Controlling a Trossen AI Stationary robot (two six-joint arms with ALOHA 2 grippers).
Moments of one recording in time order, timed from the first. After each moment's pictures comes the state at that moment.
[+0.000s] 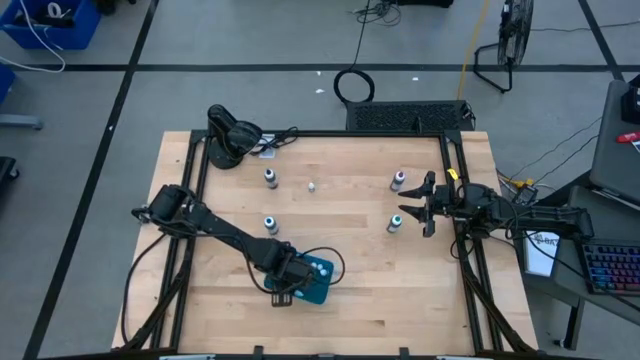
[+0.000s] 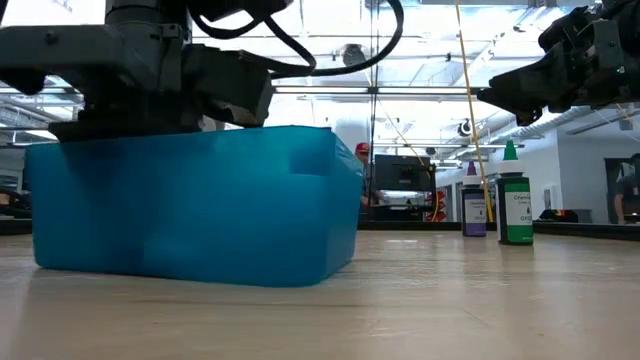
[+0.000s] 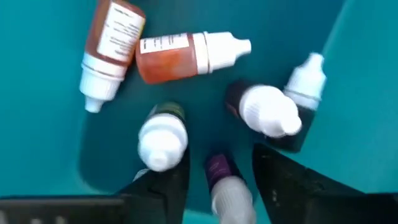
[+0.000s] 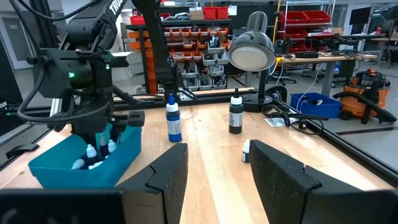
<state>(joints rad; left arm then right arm) -0.39 1.93 1.26 -0.75 0.09 -0.46 -0.13 0.19 0.06 0.13 0.00 0.05</state>
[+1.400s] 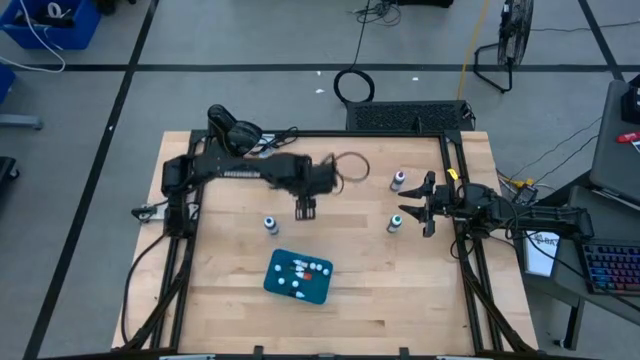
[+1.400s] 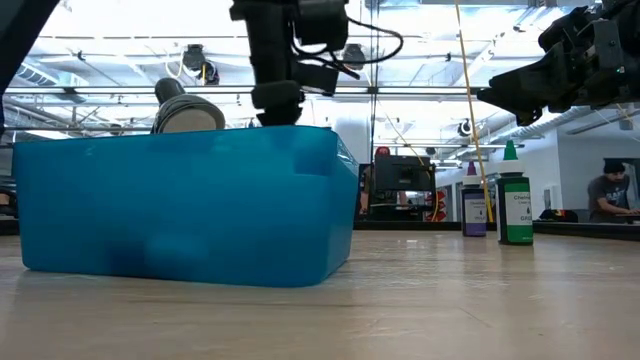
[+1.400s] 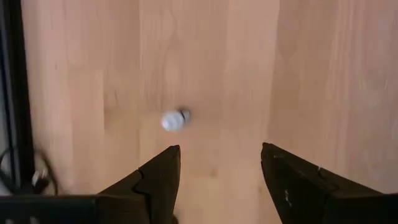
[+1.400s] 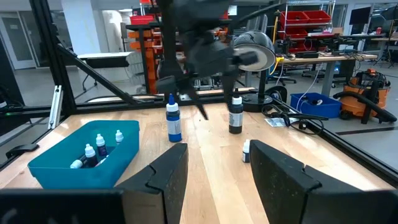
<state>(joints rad) 0.15 1.93 1.63 -1.01 -0.17 0.13 -0.13 0.19 0.06 0.13 0.00 0.05</state>
